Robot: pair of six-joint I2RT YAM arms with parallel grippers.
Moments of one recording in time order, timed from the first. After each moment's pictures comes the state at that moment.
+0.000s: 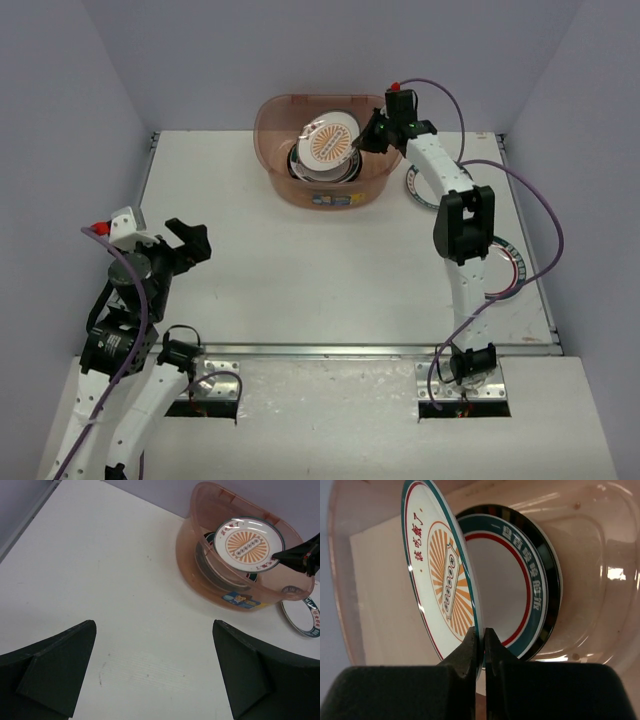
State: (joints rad) left arm -0.23 0.41 0.78 -0.61 -0.35 -0.46; right arm 0.23 2.34 2.17 -0.44 -0.21 0.66
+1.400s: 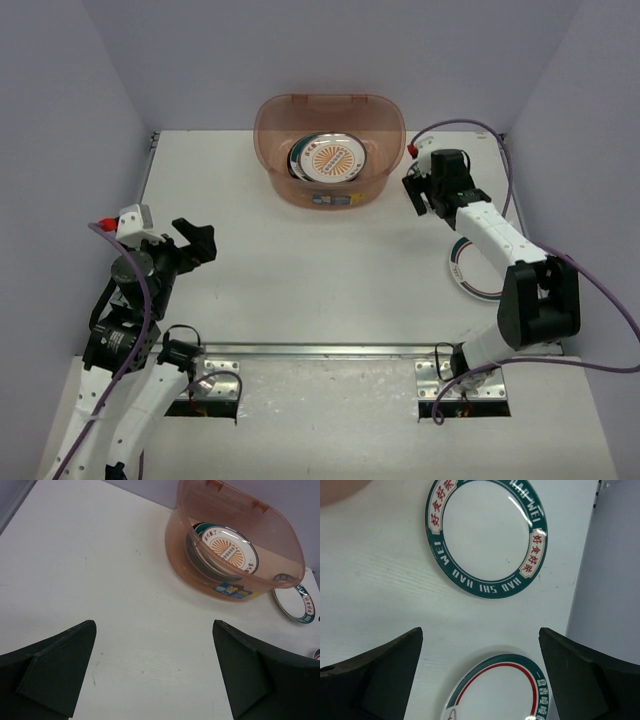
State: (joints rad) left arm -0.24 0.42 0.77 -0.58 -0.29 -0.45; right arm 0.17 1.53 1.06 -0.20 0.29 -0.39
